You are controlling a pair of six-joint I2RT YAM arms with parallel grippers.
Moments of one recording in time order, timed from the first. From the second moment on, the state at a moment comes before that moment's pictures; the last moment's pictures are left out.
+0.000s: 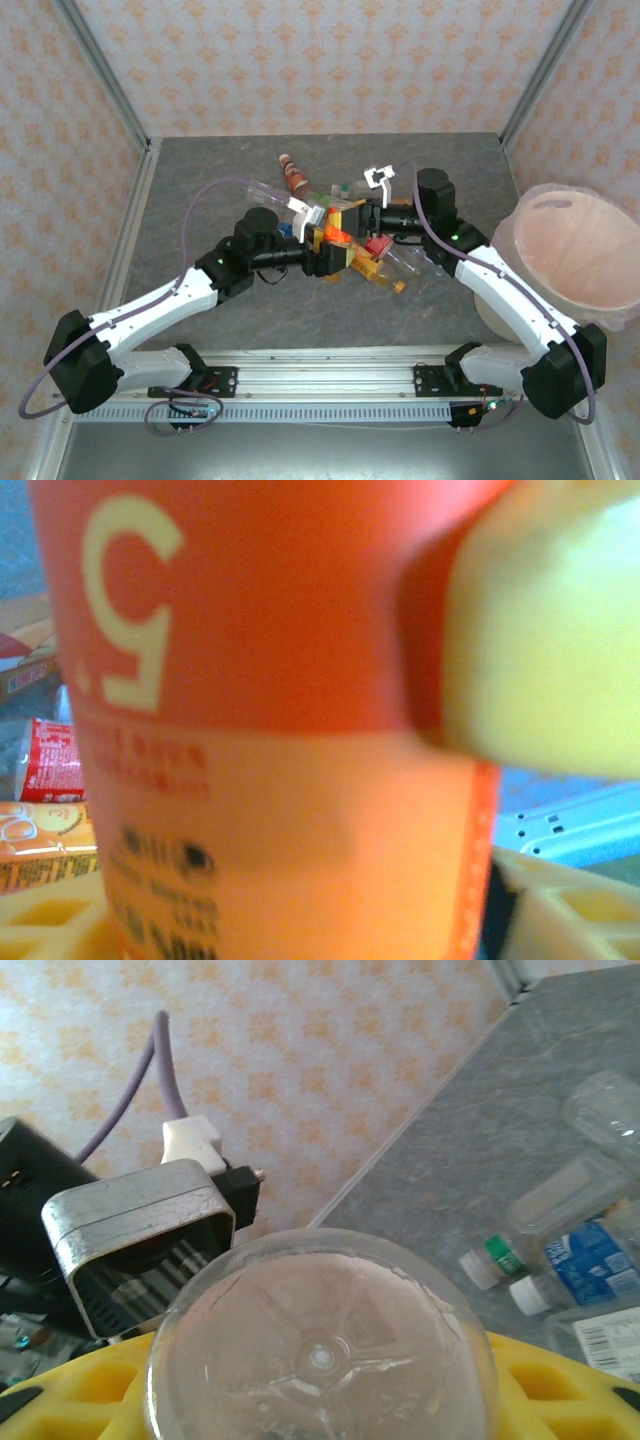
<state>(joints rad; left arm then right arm) -0.73 1.19 0.85 0.08 0.47 -0.56 0.49 1.18 1.02 -0.14 -0.80 0.49</state>
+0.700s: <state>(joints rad) -0.69 1.22 0.80 0.01 0.09 -0.64 0.22 1.10 1.40 -0.57 0.21 0.31</state>
